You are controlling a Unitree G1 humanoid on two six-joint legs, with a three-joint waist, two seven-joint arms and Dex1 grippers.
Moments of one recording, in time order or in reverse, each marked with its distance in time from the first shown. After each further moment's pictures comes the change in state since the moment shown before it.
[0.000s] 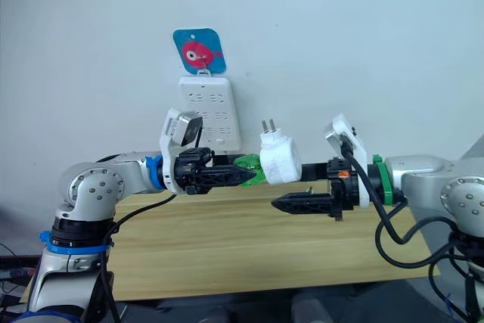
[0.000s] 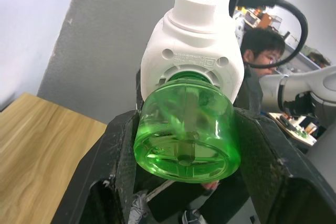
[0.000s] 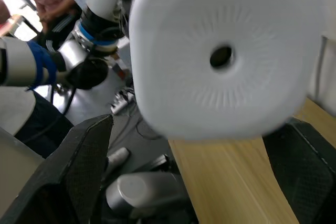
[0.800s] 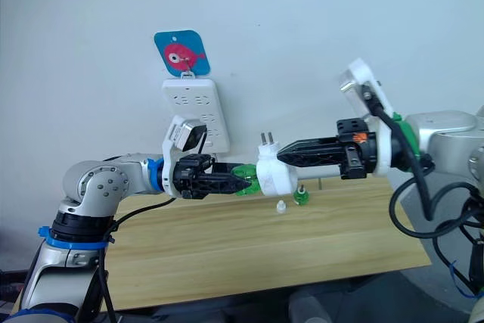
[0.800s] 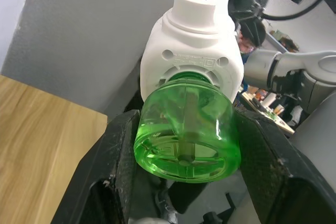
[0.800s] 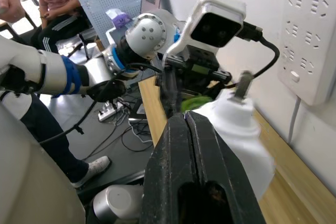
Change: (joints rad) left arm -0.019 0.052 -0.077 0.069 0.067 -0.014 -0.158; right arm -0.312 0.011 0.016 0.117 0.010 0.035 0.089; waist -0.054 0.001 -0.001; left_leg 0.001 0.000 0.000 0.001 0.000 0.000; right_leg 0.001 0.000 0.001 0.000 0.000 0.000
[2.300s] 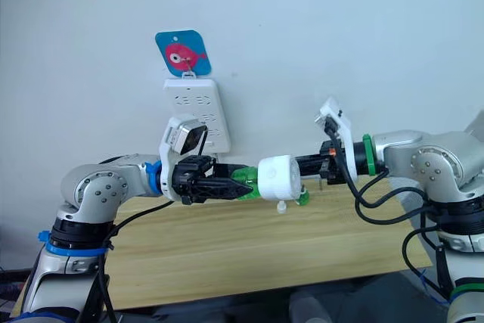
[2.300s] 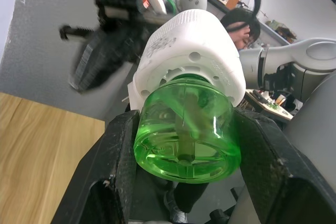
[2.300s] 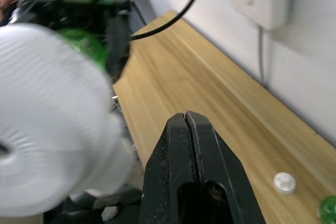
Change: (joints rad) left arm 0.026 -0.017 0.025 -0.078 -0.020 -0.020 0.014; right arm 0.075 0.159 0.081 0.058 -0.400 0.084 0.139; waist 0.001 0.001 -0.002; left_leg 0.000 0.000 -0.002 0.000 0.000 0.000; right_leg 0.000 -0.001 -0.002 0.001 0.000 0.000
